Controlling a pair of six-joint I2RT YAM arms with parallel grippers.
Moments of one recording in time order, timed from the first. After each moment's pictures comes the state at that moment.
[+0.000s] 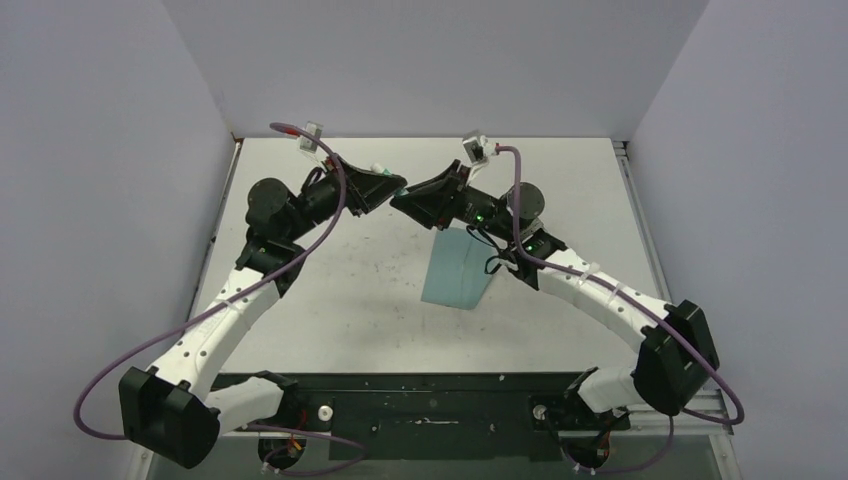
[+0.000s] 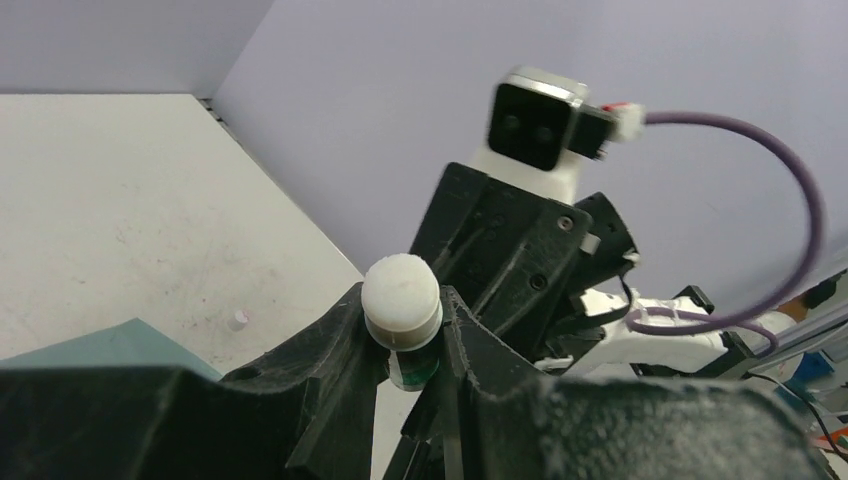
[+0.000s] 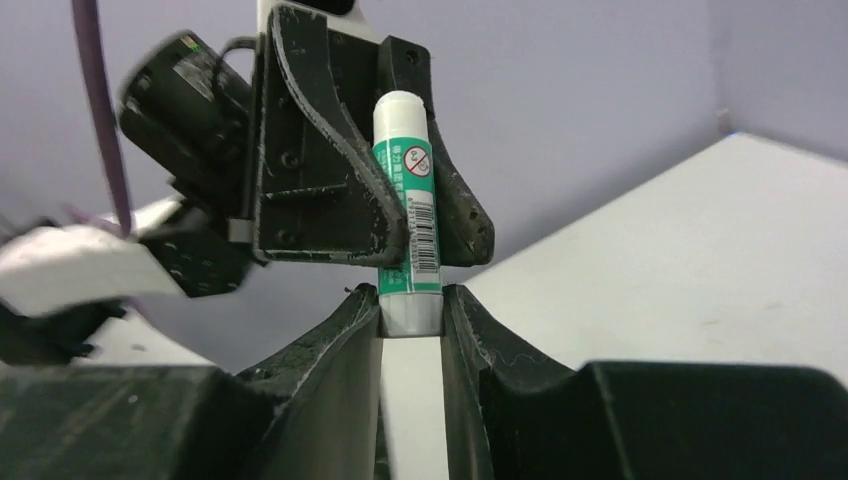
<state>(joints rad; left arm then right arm) -0.40 1.14 0.99 0.41 0.57 -0.95 0.69 1.36 1.06 0.57 -0.50 0.50</state>
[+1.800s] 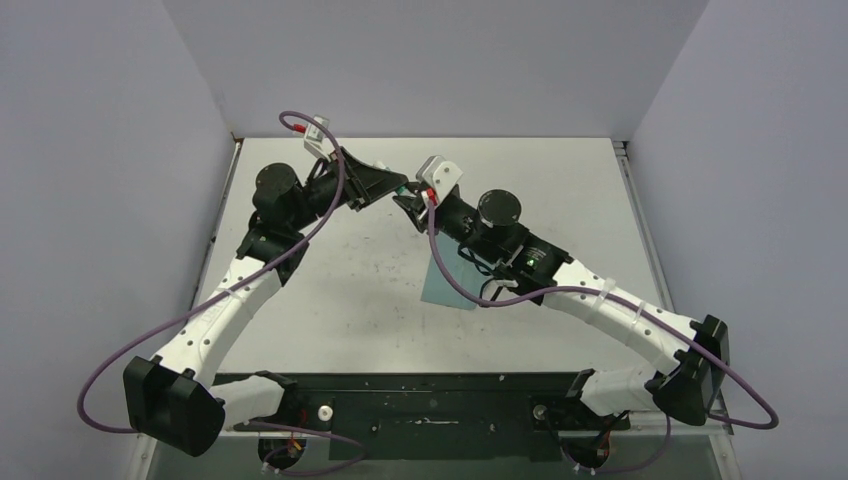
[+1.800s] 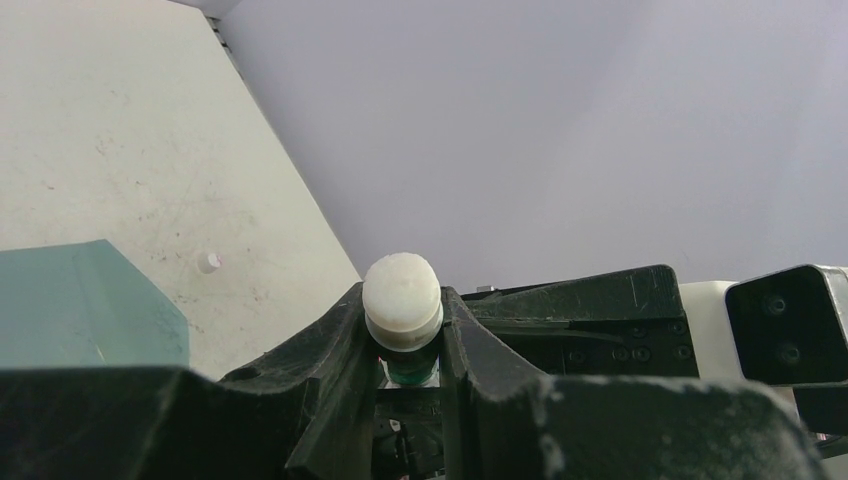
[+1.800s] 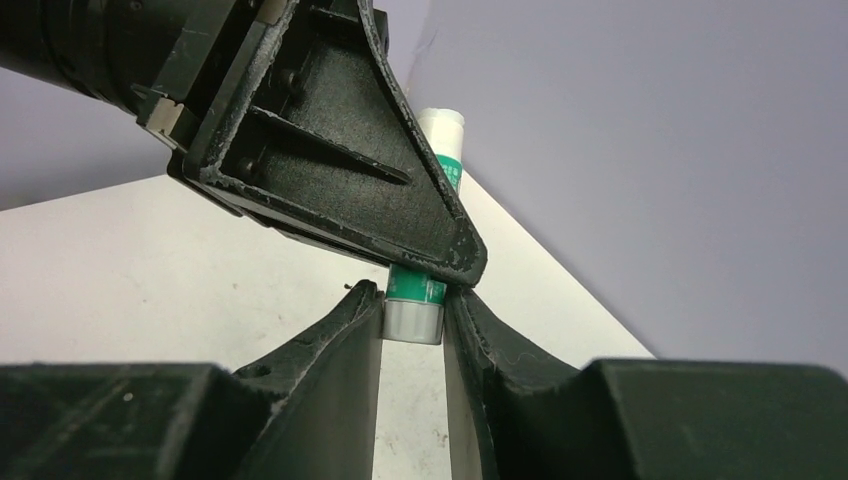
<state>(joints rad) -0.38 1.20 1.06 0.26 0.58 -1.08 0.91 1.31 1.20 0.17 -0.02 -0.25</state>
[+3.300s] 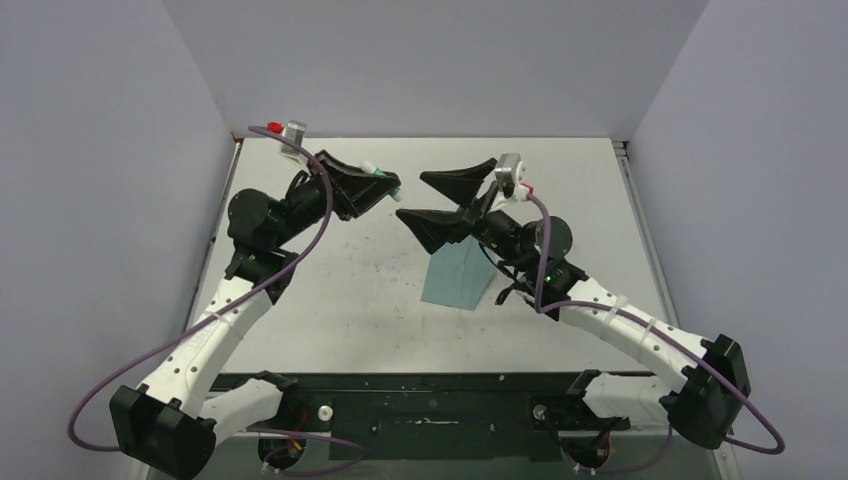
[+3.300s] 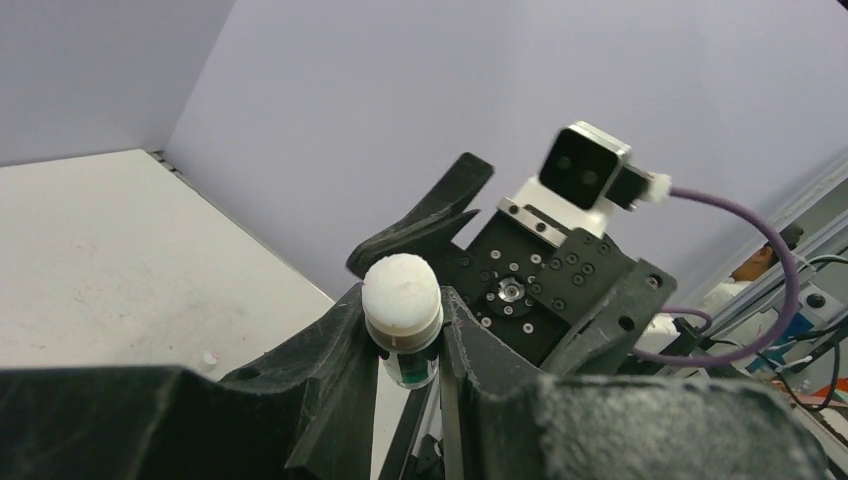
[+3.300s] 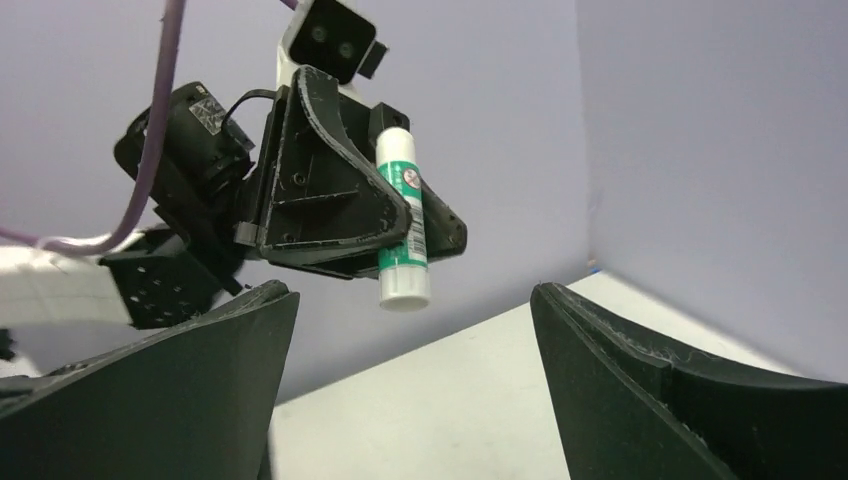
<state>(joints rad) -0.39 1.07 0.99 0.52 0.63 -0.97 0.76 1.20 0.93 0.73 -0.32 0.45</state>
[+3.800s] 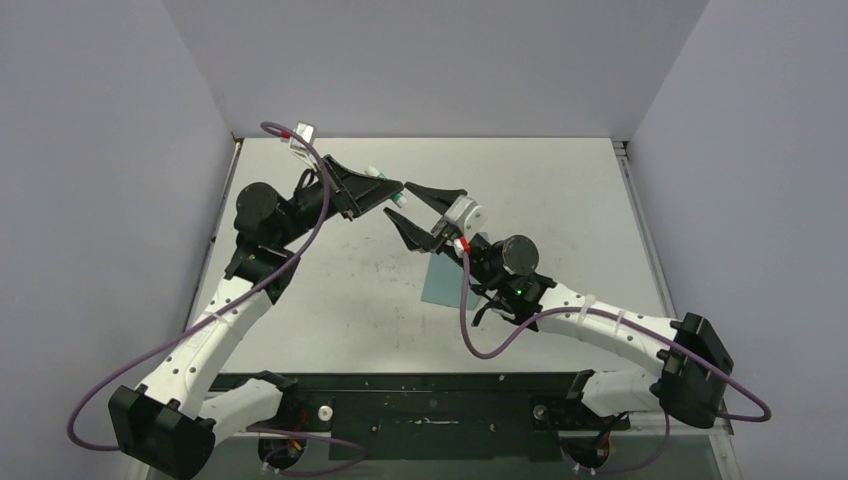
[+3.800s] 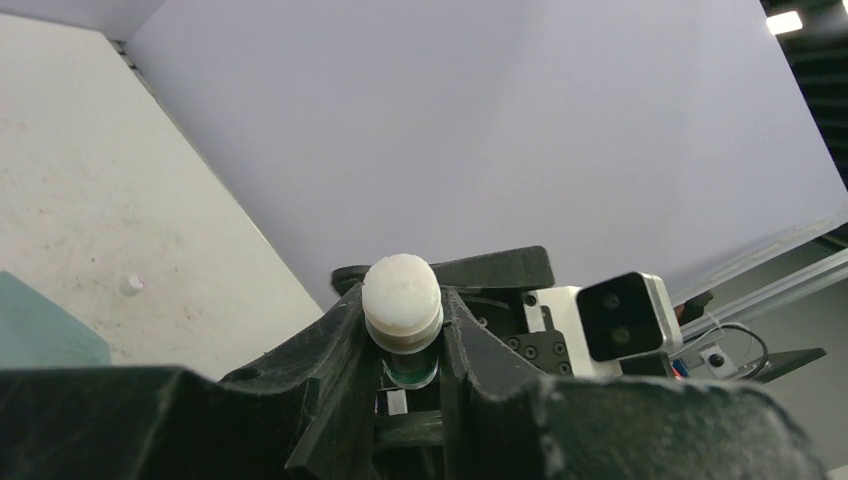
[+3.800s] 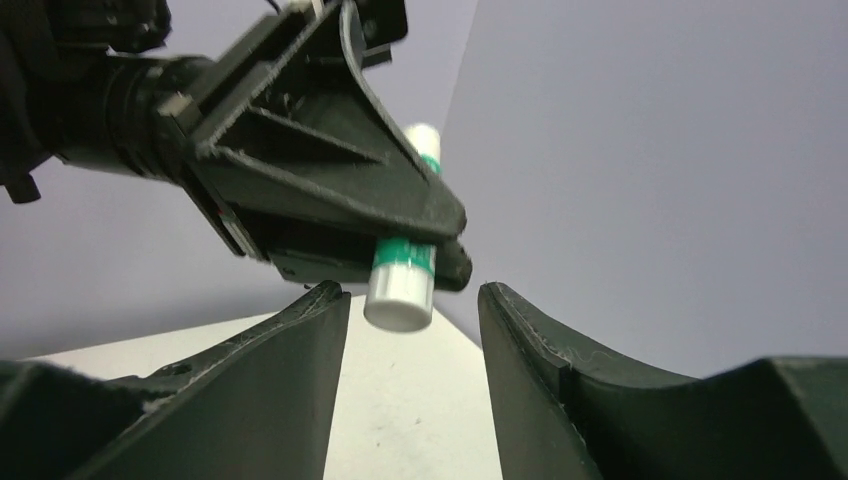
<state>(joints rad) -0.40 1.07 1.01 0.39 0.61 -1.15 0.95 1.28 0.89 0.84 -0.07 -0.25</state>
